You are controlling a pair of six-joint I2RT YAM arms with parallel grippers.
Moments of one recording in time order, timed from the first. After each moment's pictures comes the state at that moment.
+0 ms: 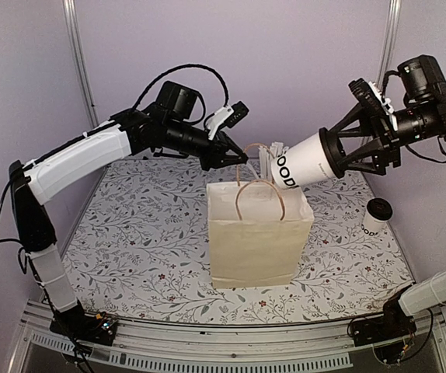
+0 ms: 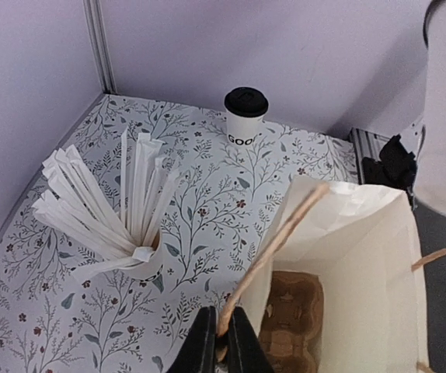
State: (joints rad) left arm -0.77 1.81 1.83 -0.57 0.52 0.23; right arm 0.44 1.31 1.95 -1.35 -0.80 -0.81
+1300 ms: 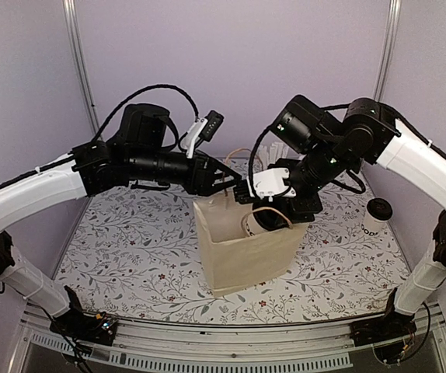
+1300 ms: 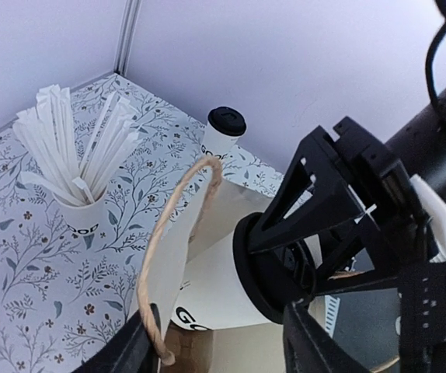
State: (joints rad) left arm -0.93 1.45 1.40 -0.33 0.32 -0.28; right arm 1.07 1.65 1.94 -1.36 0.06 -0.78
